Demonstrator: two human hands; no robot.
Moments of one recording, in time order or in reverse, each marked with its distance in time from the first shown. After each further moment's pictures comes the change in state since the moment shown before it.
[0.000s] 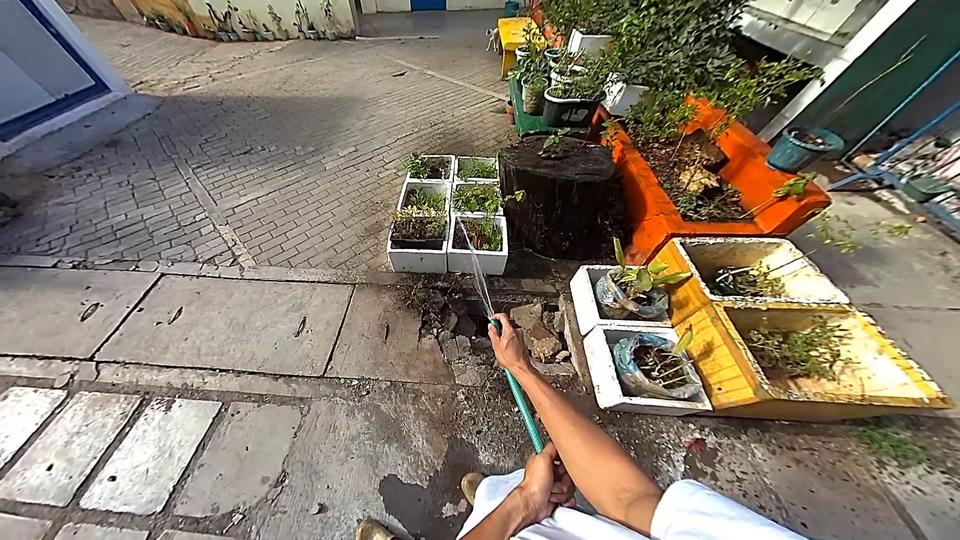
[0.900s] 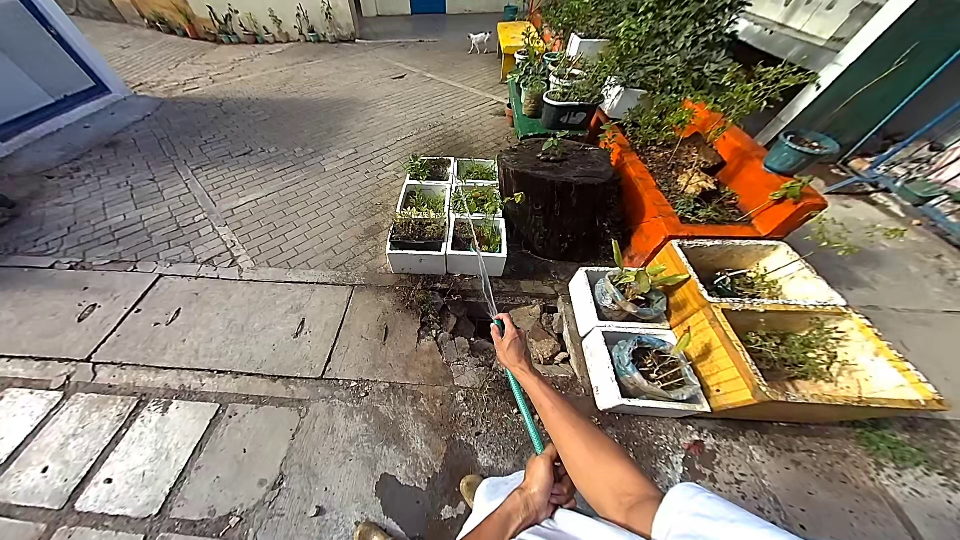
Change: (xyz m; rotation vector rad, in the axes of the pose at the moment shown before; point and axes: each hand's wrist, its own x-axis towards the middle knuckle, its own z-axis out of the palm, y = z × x) left_hand 0.003 -0.002 0.001 -0.002 -0.004 0.008; right_hand 0.001 0.003 -0.003 0.001 0.050 0.008
